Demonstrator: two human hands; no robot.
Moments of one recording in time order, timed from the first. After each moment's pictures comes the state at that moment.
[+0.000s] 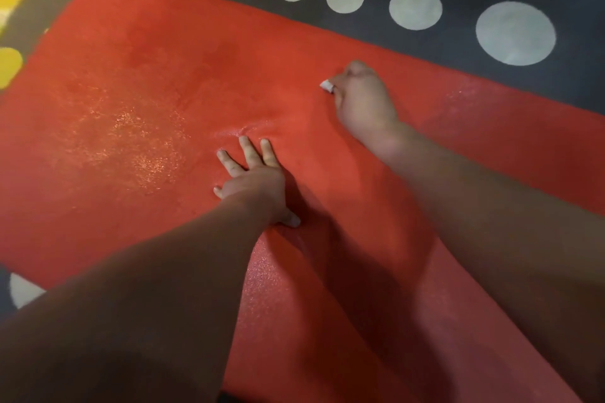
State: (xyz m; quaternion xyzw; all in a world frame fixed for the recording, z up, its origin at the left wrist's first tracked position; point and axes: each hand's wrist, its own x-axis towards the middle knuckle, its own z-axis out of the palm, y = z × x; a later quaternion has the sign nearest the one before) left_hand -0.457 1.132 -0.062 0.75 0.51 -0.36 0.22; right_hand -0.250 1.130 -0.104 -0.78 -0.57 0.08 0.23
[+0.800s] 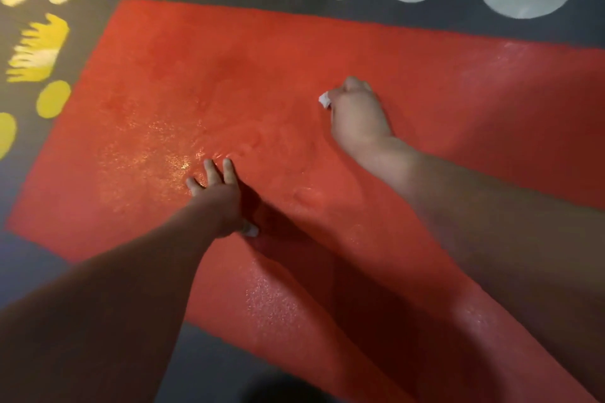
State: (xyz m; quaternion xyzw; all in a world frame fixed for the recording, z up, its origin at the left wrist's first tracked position) left_hand -0.555 1.145 -0.059 0.73 0.53 -0.39 0.18; right_hand -0.315 1.085 -0.092 -0.82 -0.52 0.13 0.22
